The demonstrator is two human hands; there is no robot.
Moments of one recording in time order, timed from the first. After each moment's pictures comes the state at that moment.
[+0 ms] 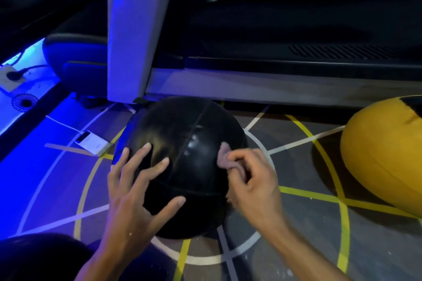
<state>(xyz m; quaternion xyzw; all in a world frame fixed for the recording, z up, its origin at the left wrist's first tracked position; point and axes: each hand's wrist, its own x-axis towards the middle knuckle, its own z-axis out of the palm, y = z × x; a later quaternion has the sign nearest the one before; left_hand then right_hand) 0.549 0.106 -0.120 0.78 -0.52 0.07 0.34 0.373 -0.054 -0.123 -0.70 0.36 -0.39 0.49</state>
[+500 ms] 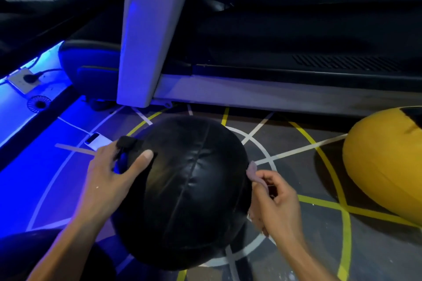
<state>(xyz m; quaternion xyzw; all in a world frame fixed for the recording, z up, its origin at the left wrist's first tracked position) 0.602 0.105 -0.073 0.83 -0.31 -0.10 0.45 0.340 -0.046 -0.140 -0.58 0.46 -0.33 0.58</state>
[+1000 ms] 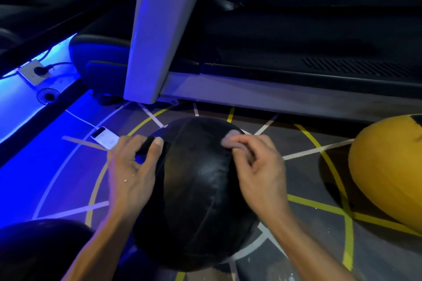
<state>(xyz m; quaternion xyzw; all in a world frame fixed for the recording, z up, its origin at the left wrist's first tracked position) 0.577 0.079 -0.079 0.82 -0.31 0.02 0.48 0.392 -0.054 -0.078 -0.74 0.34 -0.41 0.40</state>
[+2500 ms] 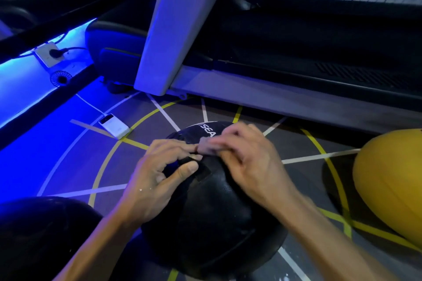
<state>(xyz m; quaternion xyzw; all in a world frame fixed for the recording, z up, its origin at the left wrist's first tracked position) 0.552 0.099 -0.071 0.72 -0.51 -0.08 0.47 0.405 -0.065 -0.055 -0.90 0.10 -0.33 0.26</state>
